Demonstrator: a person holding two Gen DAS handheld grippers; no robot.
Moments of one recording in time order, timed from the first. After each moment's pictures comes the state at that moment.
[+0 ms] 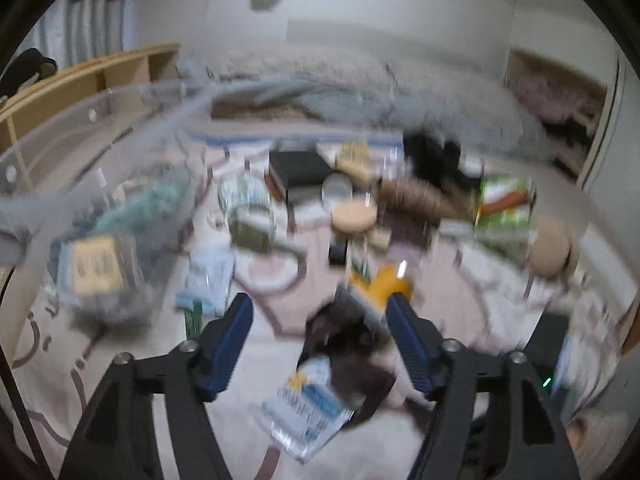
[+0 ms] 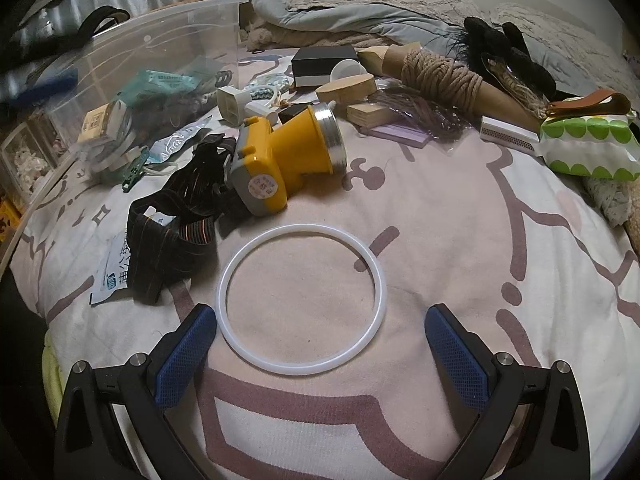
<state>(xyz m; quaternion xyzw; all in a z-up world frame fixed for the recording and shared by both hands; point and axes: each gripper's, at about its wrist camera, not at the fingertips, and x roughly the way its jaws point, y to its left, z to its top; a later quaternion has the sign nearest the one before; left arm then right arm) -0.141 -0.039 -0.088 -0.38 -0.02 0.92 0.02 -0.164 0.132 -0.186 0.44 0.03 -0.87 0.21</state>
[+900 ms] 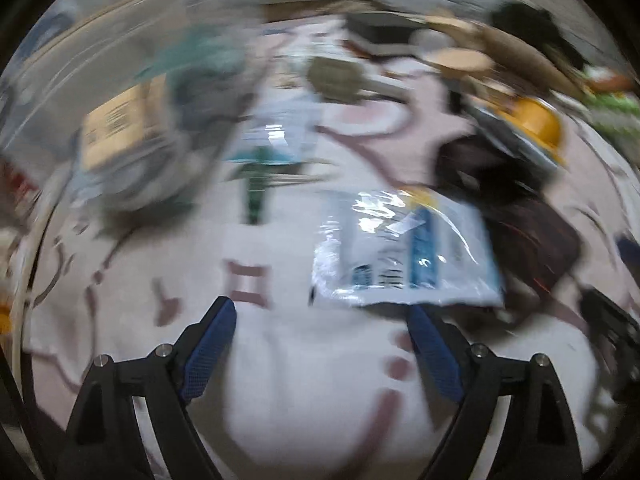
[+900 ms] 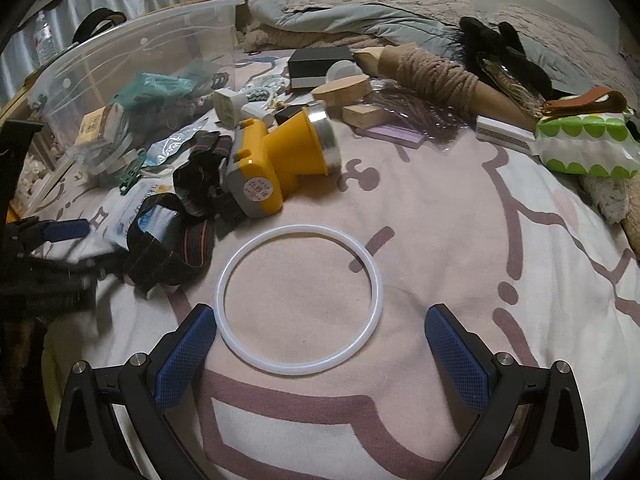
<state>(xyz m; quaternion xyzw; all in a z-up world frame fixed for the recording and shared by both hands) -0.142 -0.078 -0.188 -0.50 0.04 0.85 -0.13 -0.163 0.136 -0.184 0.44 0.02 -0.88 0.19</state>
